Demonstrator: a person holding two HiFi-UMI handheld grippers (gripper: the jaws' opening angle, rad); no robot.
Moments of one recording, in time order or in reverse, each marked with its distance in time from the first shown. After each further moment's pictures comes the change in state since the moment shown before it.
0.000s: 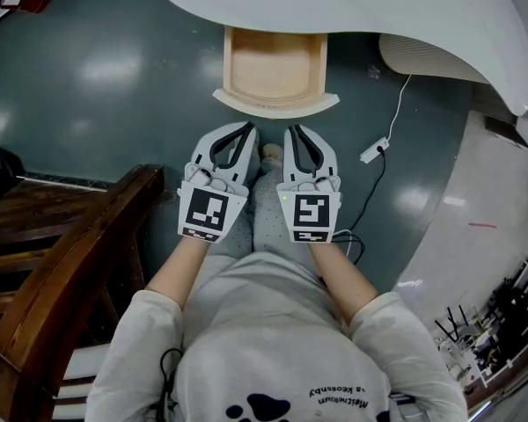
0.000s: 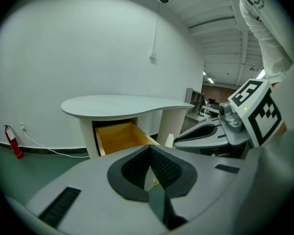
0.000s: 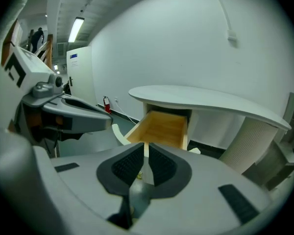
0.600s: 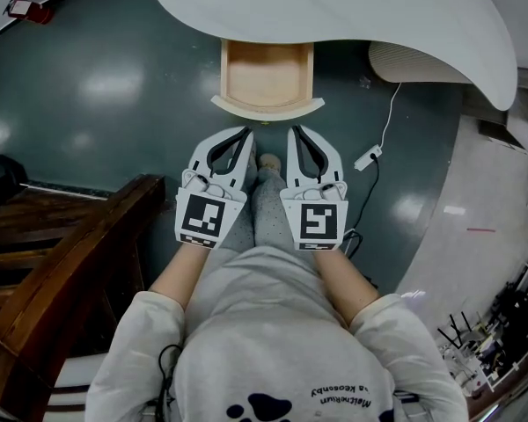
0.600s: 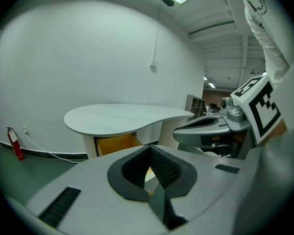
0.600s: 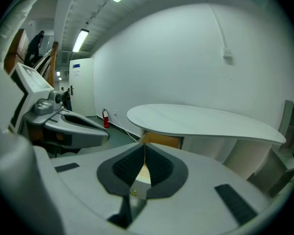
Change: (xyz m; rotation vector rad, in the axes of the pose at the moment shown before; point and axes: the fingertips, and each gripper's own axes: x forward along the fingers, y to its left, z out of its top) left arm -0.028 -0.013 0.051 -0.013 -0.064 0.019; right arm -0.050 -0.013 0.074 -0.025 -0.162 -0.027
